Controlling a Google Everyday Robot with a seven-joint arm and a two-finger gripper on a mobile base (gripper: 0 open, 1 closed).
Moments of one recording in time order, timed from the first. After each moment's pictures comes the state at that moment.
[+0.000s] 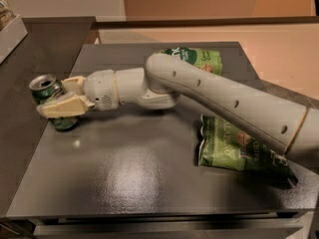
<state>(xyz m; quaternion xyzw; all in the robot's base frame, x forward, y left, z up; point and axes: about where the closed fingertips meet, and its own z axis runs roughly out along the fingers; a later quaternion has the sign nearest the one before) 0.499 0.236 0.905 -0.53 0.49 0.53 0.44</state>
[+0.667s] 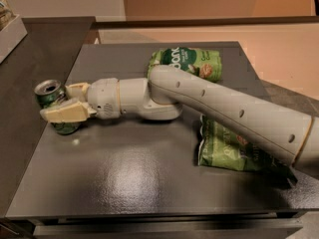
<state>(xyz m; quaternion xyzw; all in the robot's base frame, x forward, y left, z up) 0.499 0.230 0.891 -0.51 0.51 0.53 0.46</state>
